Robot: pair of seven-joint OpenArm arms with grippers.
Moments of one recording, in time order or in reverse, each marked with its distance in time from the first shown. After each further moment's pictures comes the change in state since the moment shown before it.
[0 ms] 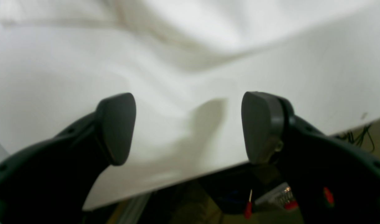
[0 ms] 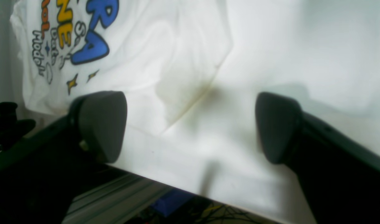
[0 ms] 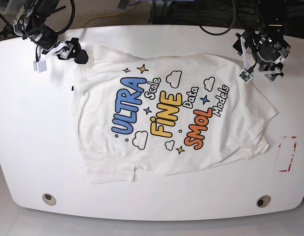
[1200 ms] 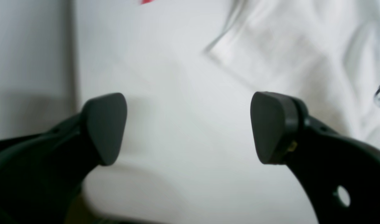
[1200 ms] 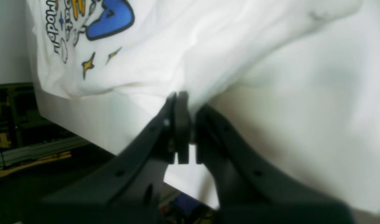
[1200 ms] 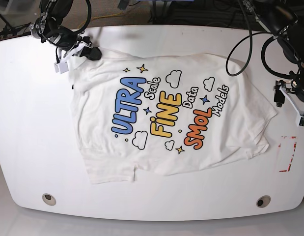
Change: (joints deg) left arm -25.5 0.5 -25.0 -10.3 -8.1 0.0 0.2; right arm 0.0 -3.3 -9.0 -0.1 -1.9 -0.8 2.0
